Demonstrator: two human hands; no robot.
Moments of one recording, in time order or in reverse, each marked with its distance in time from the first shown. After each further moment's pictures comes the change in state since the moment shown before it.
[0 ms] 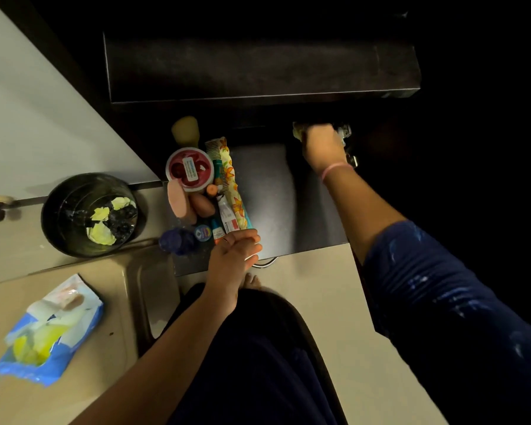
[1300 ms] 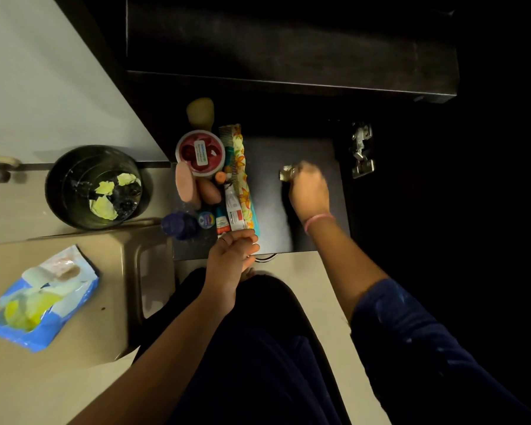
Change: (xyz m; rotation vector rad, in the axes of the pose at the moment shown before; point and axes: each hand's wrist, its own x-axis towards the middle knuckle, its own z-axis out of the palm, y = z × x) left_hand -0.002 -0.015 -0.003 -0.103 0.104 -0.029; right_hand -0.059 -0.023 0.070 0.172 0.004 0.053
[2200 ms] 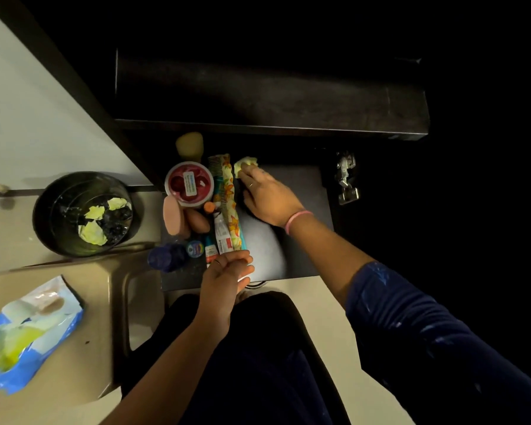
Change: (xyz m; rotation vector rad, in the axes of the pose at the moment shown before) left_hand 0.005 0.007 0.012 0.021 -0.004 0.006; right_hand 0.039 -0.028 -0.001 -0.065 -0.198 -0.580
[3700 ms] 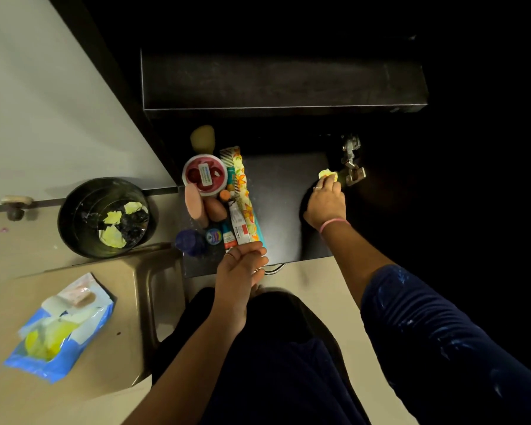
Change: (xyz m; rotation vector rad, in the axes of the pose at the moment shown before) left_hand -0.032 0.007 -0.014 -0.022 -0.069 0.032; right_hand -0.065 0.028 0.014 -0.326 -0.086 0.705
